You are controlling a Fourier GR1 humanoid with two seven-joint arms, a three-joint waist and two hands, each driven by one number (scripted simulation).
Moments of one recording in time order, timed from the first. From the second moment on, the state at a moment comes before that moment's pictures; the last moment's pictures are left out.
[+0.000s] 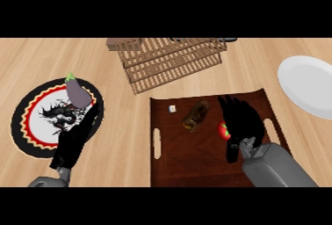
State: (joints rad) left arm -0.04 0.29 -0.19 -1.37 0.06 0.05 0.02; right arm -0.38 -0.32 0.50 -1.56 0.78 0.49 0.85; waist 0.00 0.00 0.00
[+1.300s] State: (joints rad) left arm -0.02 0.23 -0.10 -1.40 -0.02 -0.04 0.05; right arm -0.39 -0.21 0.41 -1.32 1.05 0.38 0.54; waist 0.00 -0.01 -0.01
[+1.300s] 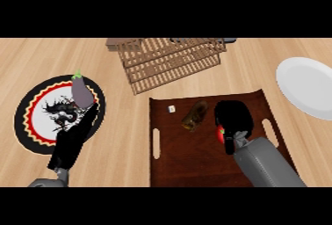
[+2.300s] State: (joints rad) left arm -0.01 0.21 -0.06 -1.40 -0.05 -0.06 0.04; right arm -0.43 -0.33 0.07 -1.75 0.87 0.50 0.46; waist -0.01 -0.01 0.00
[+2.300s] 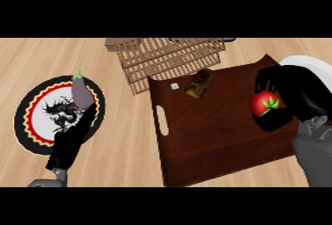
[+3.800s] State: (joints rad) left arm -0.06 0.18 -0.07 -1.39 -0.08 -0.09 0.05; right arm -1.33 -0.29 -0.15 -0.77 0.92 0.09 0.36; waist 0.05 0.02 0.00
